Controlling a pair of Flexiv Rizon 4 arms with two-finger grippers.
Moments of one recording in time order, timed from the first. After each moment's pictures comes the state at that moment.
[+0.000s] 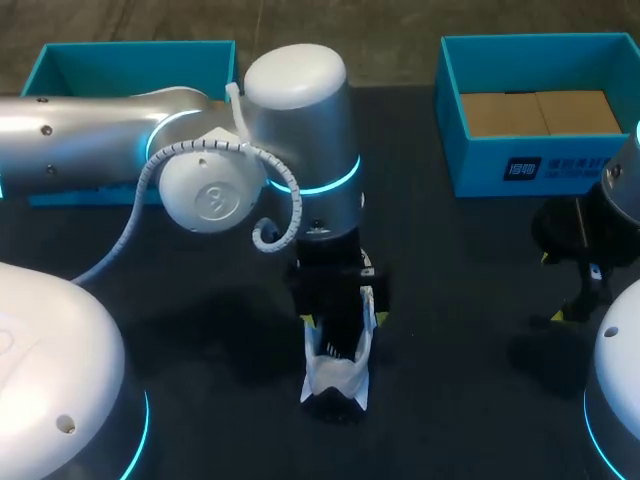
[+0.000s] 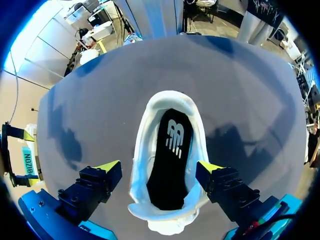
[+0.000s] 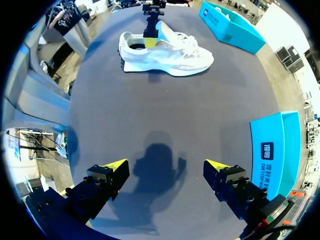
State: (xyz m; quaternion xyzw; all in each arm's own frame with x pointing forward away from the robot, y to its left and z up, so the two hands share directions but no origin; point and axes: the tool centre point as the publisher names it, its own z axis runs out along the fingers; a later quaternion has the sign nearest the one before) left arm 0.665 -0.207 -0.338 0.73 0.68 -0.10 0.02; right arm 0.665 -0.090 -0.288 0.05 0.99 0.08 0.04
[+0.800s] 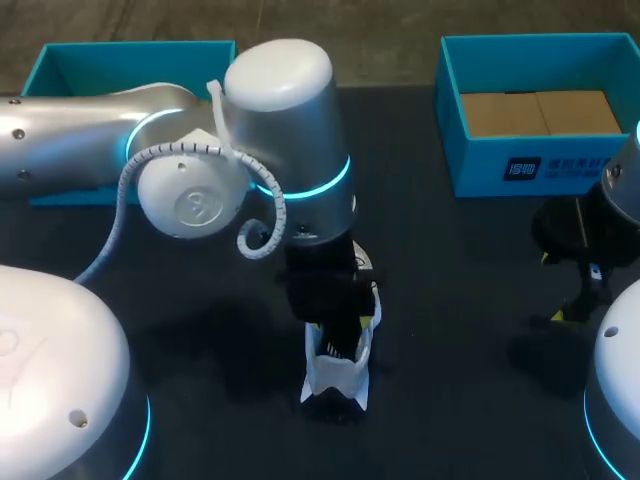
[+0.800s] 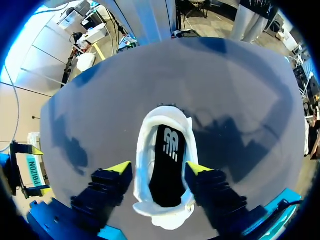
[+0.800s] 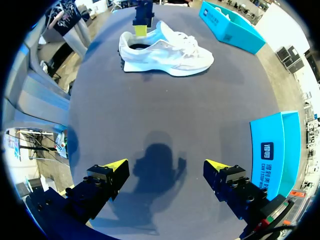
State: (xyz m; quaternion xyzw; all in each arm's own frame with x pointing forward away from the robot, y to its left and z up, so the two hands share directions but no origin) left arm 0.650 -0.199 -0.320 0.75 0.66 -0.09 0.03; right arm 0.665 -0.090 -0.288 0.05 0.99 0.08 0.04
